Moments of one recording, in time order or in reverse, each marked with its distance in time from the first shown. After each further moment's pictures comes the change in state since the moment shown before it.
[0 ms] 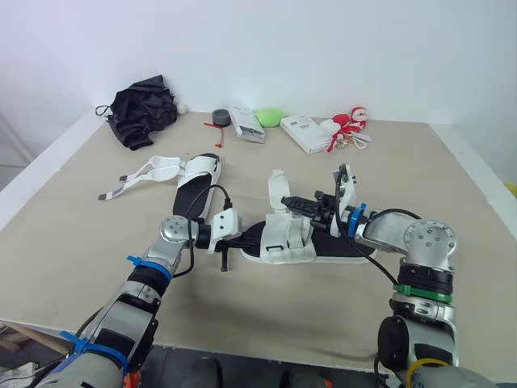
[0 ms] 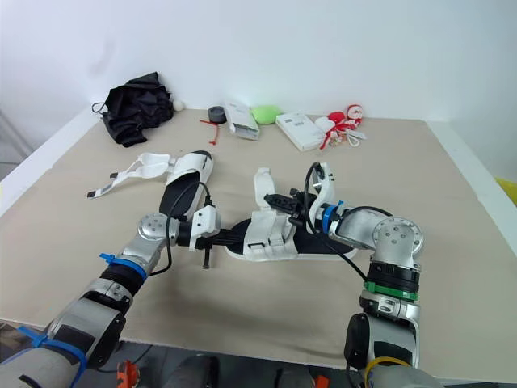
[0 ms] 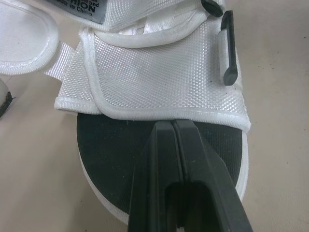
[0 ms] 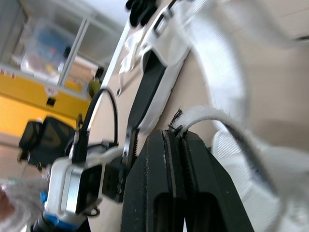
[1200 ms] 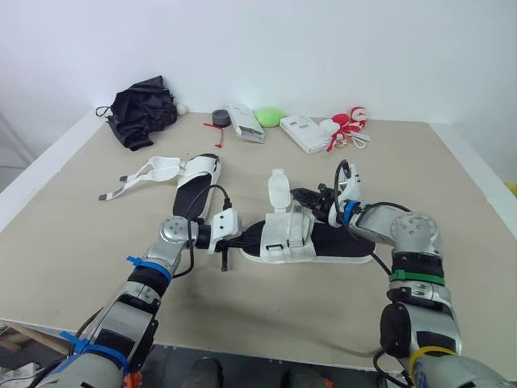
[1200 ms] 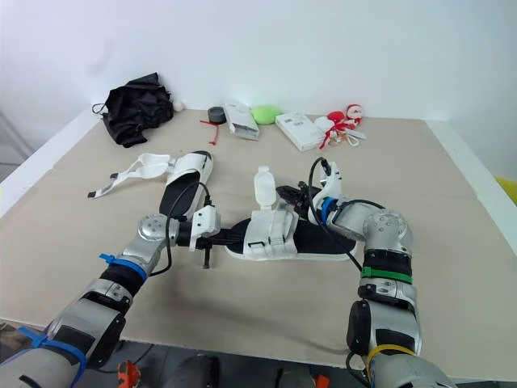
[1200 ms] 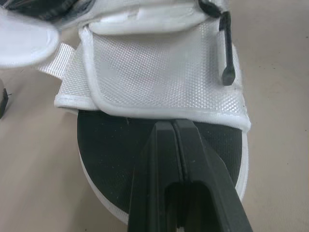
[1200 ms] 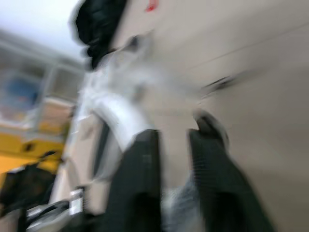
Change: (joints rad) left arm 0.004 0.001 0.000 0.000 0.000 0.000 0.006; right arm -0.093 -0.043 0.031 0.314 -0.153 -0.257 0.011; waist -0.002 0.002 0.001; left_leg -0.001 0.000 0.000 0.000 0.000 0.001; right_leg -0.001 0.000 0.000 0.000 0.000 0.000
